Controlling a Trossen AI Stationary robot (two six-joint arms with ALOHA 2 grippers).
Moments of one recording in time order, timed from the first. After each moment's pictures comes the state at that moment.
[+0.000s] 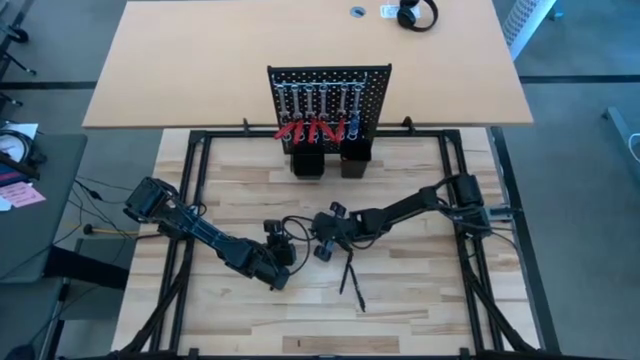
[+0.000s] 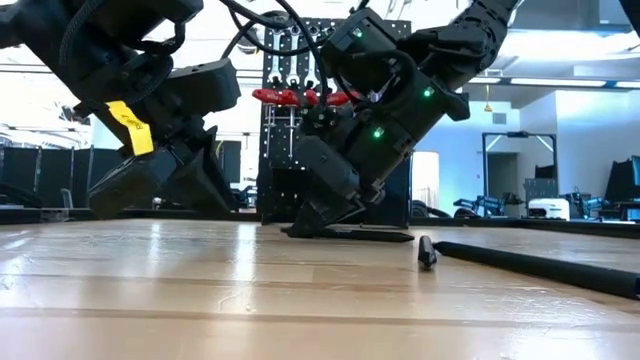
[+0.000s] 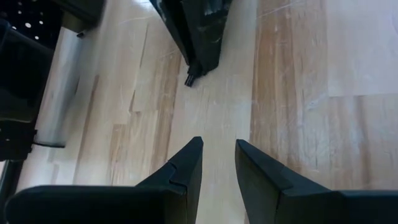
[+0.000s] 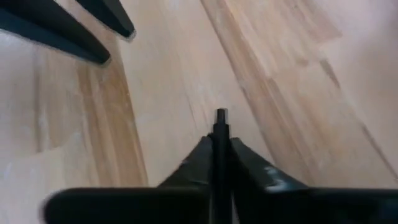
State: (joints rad) left arm -0.46 1.75 0.87 -0.25 -0.80 -0.21; right arm 0.10 2.08 1.11 0.07 0.26 0.34
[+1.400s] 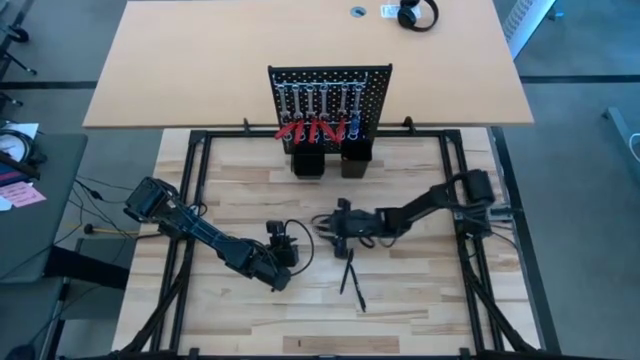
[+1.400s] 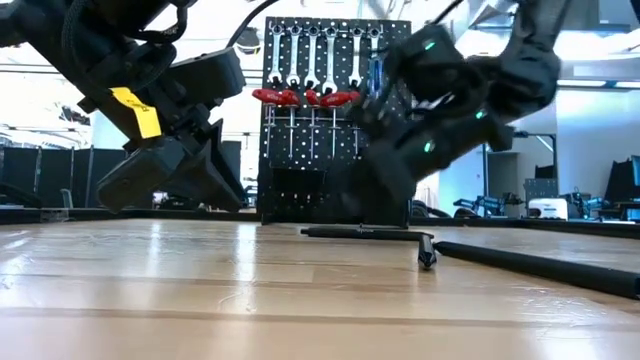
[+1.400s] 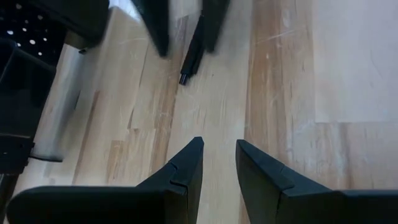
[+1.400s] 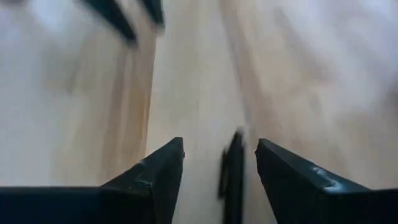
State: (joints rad) left arm -0.46 1.75 0.87 -0.18 -0.81 -0.19; right arm 0.07 1.95 0.78 0.65 0.18 0.00
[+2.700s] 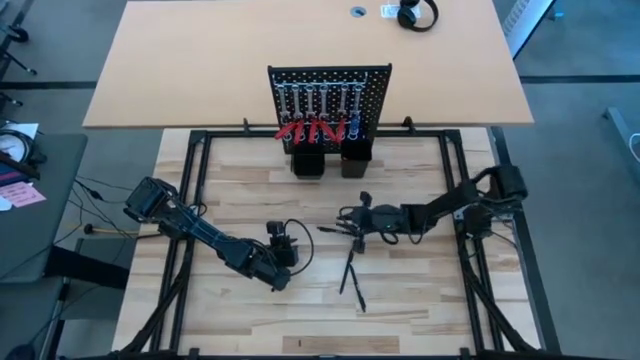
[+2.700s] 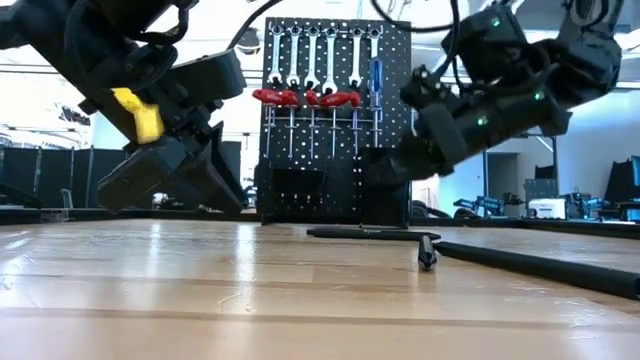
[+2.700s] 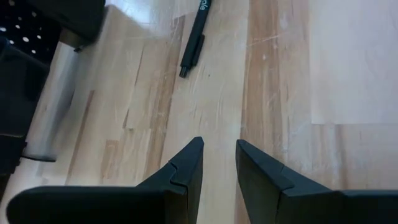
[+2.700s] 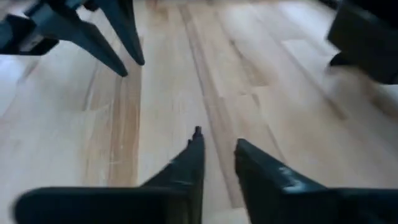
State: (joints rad) left arm -0.46 1.75 0.86 -0.16 -0.79 -0.19; right arm 0.07 1.72 0.53 0.77 0.25 0.08
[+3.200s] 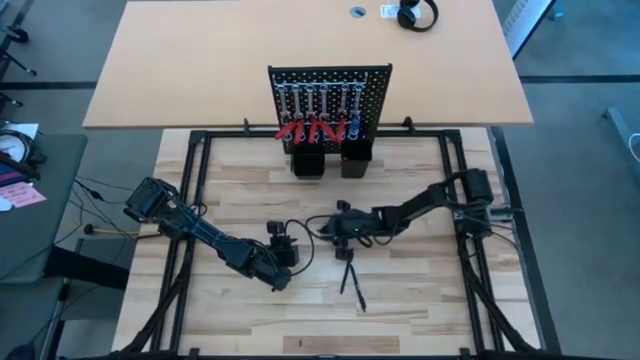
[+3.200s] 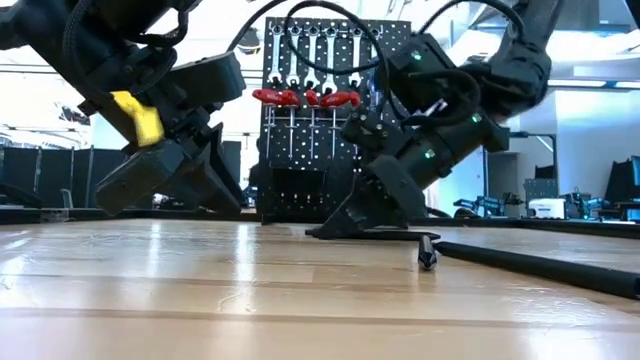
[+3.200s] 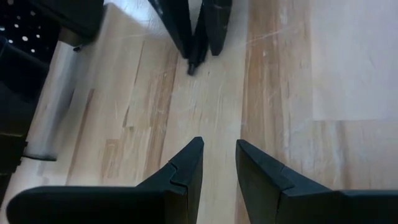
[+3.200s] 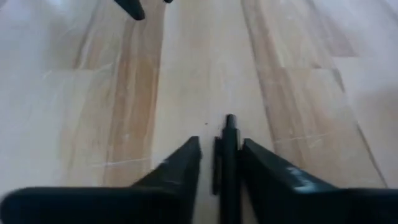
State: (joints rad) left arm -0.46 1.75 0.86 -0.17 -0.79 -0.19; right arm 0.05 1.99 0.81 0.48 0.13 0.00
